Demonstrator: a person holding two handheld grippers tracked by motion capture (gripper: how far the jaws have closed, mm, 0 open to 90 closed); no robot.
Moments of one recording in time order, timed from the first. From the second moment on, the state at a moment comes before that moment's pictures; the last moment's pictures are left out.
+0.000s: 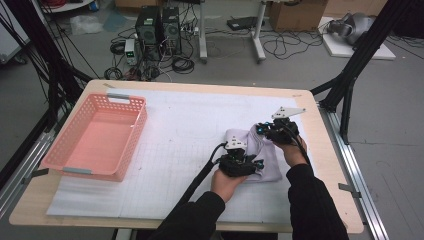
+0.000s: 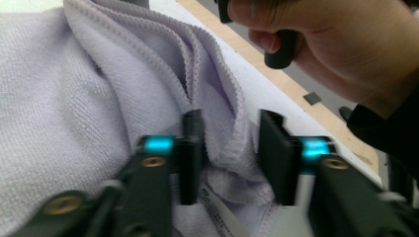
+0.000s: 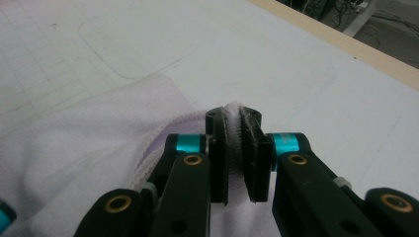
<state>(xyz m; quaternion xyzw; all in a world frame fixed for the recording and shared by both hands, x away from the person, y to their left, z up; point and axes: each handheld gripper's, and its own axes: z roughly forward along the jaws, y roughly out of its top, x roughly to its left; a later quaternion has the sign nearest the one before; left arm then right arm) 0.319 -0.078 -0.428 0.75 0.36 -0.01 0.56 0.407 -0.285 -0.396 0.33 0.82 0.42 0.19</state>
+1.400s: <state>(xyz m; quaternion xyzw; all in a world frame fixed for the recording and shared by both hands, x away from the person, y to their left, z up) 0.312 0.129 -0.426 0.73 0.37 0.18 0.55 0.301 -0.327 -0.412 0.42 0.77 0.45 0.18</state>
